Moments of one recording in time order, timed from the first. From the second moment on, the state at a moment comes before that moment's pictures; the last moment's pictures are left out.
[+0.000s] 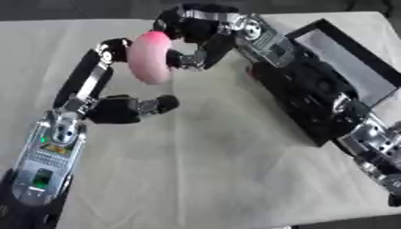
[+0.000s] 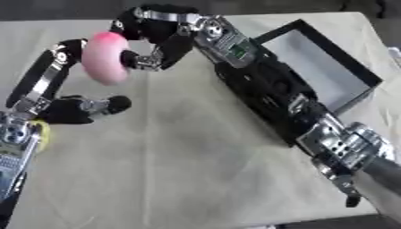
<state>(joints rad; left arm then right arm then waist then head) -0.66 0.06 -0.39 -1.51 -0.48 0.03 -0.15 -0.90 -0.48 0.36 -1.35 -0.41 -0.36 0.75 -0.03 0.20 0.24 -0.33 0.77</state>
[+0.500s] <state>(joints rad) -0.65 0.06 -0.39 -1.50 -0.48 0.06 -0.15 -0.90 -0.49 0.35 -1.36 -0.43 -0.35 0.74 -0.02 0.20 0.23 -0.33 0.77</state>
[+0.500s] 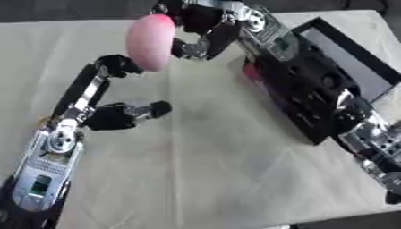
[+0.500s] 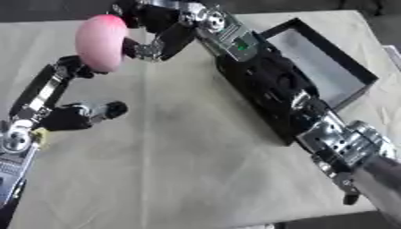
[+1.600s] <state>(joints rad) -0.63 0.09 -0.39 -1.51 -0.48 0.07 -0.16 -0.70 -0.77 0.25 -1.43 -0.51 -0.50 0.61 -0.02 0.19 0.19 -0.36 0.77</state>
